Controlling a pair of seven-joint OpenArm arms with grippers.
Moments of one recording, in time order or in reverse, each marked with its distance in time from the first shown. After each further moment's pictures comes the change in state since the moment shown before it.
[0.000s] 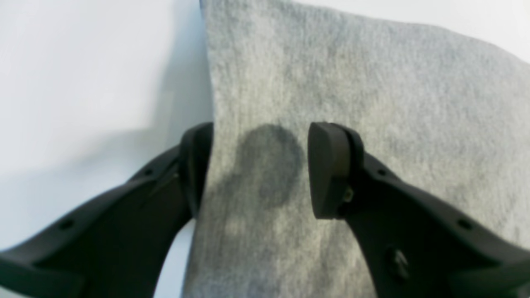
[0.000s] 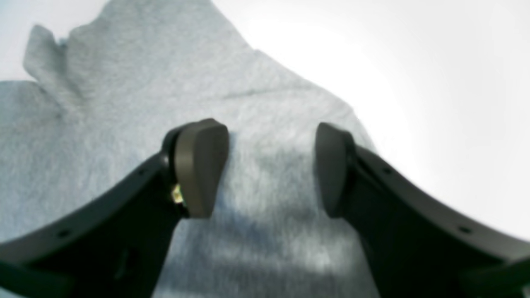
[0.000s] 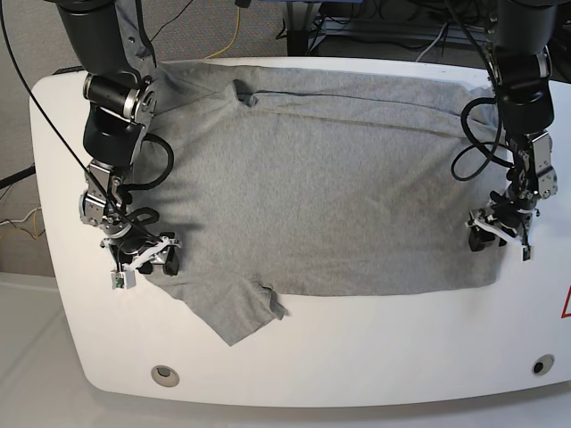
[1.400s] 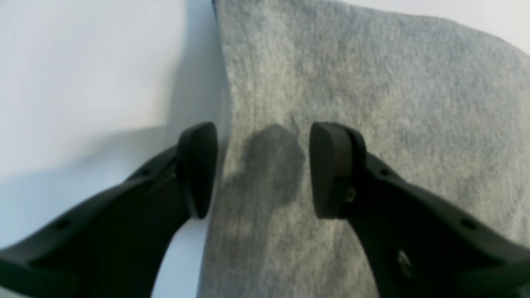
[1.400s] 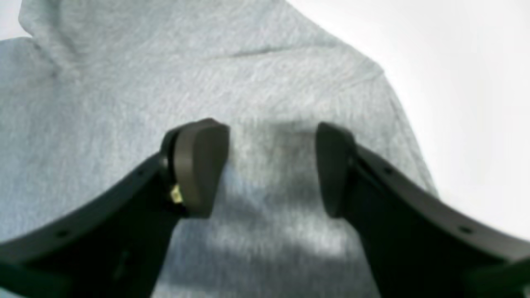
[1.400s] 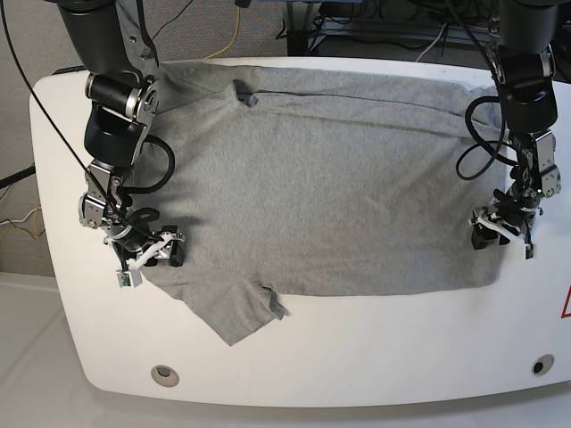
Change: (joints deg) left arm 0.2 -0.8 0.3 -0.3 -0.2 -0.8 -0.1; right arm -0.4 -0.5 0.6 2.1 0.4 1.6 -8.2
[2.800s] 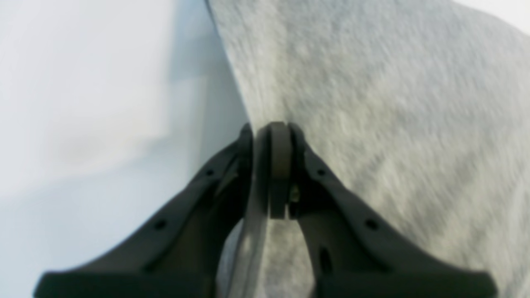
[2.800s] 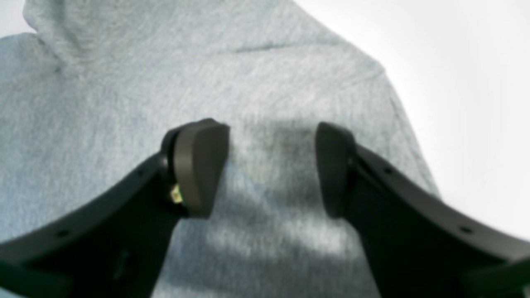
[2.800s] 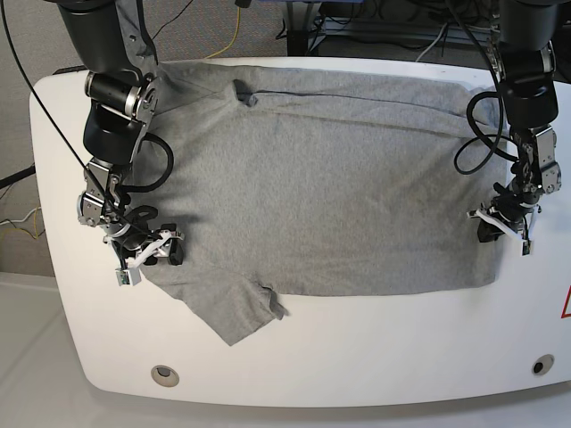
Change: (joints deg) left arm 1.8 -0.4 0.5 1.8 0.2 -2.8 0.9; right arm -0.3 0.3 -0.2 0.5 0.7 1.1 -0.7
